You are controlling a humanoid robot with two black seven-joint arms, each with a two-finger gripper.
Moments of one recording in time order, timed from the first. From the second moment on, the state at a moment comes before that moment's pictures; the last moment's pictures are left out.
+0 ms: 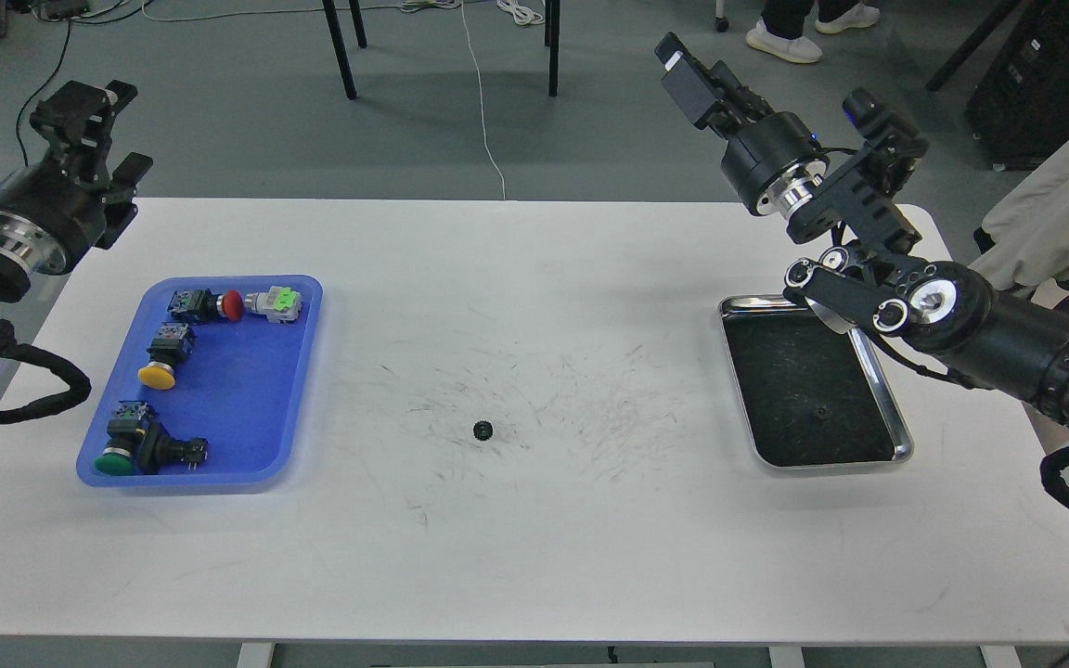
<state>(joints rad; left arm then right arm) -0.94 0.79 -0.13 -0.98 0.09 0.01 -0.49 1.15 -0.25 -0.01 0.71 -0.77 -0.49 0.45</state>
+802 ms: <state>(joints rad) -0.95 1.01 -0.07 -1.18 0.70 0.03 -0.49 1.14 -0.25 0.00 0.71 -0.77 -0.49 0.45</state>
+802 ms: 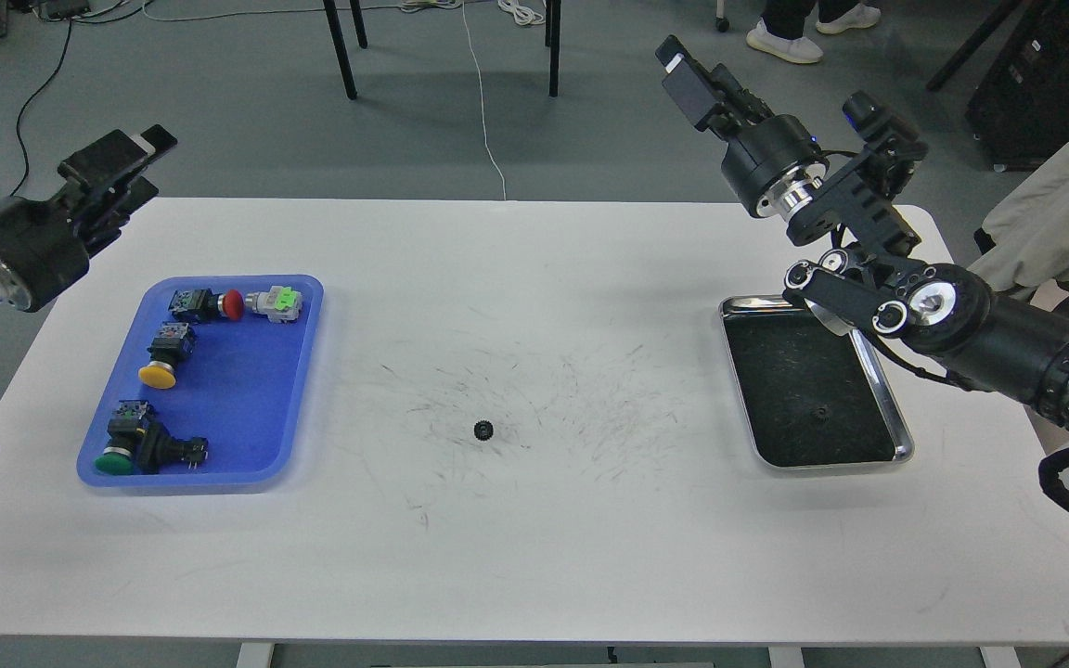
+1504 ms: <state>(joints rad) -1.21 1.04 0.38 -1.30 1.16 0.17 -0.49 1.14 -0.25 0.00 0.70 -0.77 -0.49 0.45</state>
